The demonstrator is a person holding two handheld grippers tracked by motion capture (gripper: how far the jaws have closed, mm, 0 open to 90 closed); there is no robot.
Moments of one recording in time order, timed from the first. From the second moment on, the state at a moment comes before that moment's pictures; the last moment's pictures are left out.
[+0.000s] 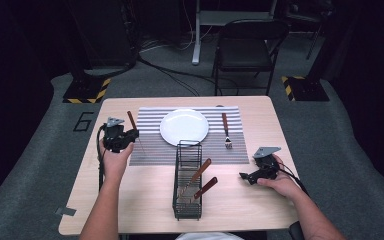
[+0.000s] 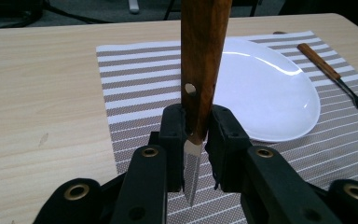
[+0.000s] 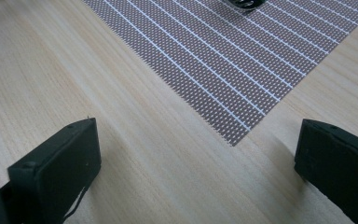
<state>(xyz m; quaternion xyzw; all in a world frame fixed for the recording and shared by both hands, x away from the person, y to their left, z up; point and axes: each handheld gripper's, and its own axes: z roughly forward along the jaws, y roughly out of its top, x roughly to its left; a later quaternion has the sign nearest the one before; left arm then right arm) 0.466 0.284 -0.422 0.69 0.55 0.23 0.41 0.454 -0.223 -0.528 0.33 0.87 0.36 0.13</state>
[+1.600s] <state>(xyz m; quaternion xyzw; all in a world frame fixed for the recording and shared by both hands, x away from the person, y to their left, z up) 0.543 0.263 -0.468 0.67 0.60 0.21 0.39 0.454 -0.223 -0.528 0.32 0.87 0.36 0.13</state>
